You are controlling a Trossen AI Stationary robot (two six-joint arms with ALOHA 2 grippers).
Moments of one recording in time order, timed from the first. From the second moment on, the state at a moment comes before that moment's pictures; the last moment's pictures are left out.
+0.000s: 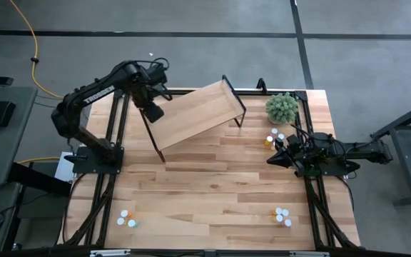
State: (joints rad) left arm 0.75 1.49 1.52 -1.57 -0.04 -0.10; right arm 0.02 0.02 0.01 0.04 -0.28 0.54
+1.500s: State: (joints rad) left arm 0.74 1.53 1.51 -1.55 -0.07 0.00; right arm 0.02 0.02 0.01 0.04 -0.28 0.54
